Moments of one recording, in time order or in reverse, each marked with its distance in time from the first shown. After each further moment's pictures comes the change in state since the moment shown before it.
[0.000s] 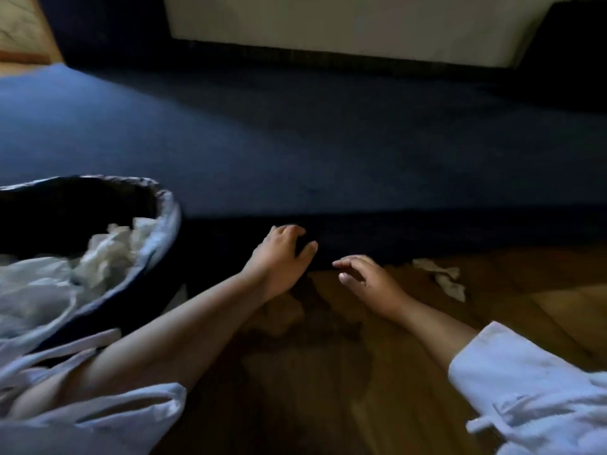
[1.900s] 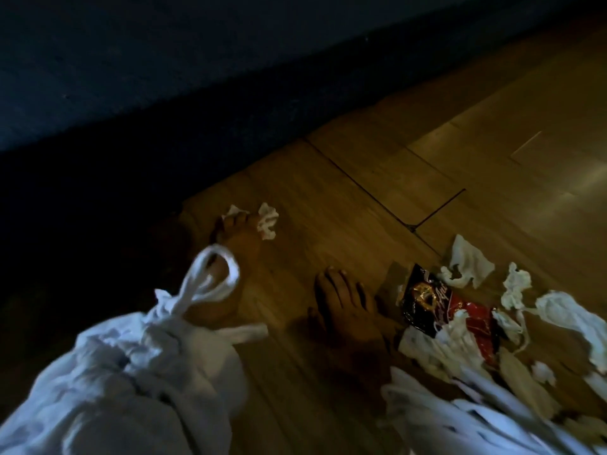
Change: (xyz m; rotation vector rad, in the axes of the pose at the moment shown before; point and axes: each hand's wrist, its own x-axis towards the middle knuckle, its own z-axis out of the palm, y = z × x) left_hand 0.151 0.150 0.443 0.497 -0.407 0.102; right_hand -0.205 0.333 -0.057 -0.402 0.085 0.640
